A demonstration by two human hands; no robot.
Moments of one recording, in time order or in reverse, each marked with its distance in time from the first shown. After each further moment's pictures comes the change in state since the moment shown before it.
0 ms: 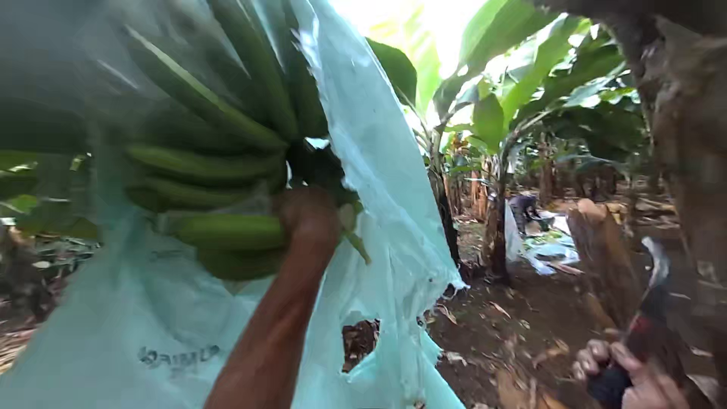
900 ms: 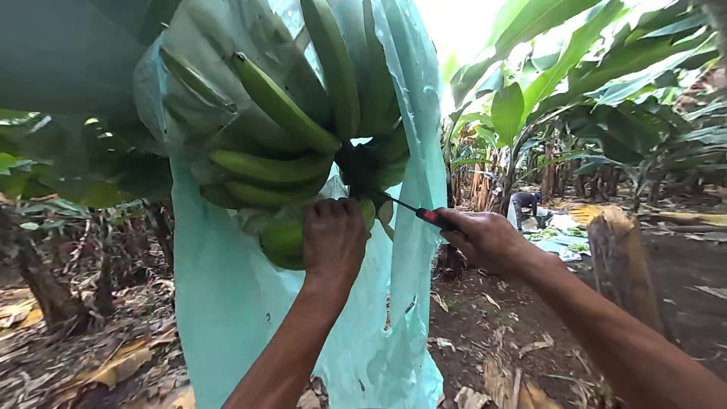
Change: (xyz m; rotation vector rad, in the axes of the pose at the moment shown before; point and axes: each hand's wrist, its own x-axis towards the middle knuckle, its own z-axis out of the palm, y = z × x) left_hand 0.054 -0.044 0.105 0.171 0.456 0.337; right_hand 0.150 -0.001 0.285 -1.239 -1.020 -0.796
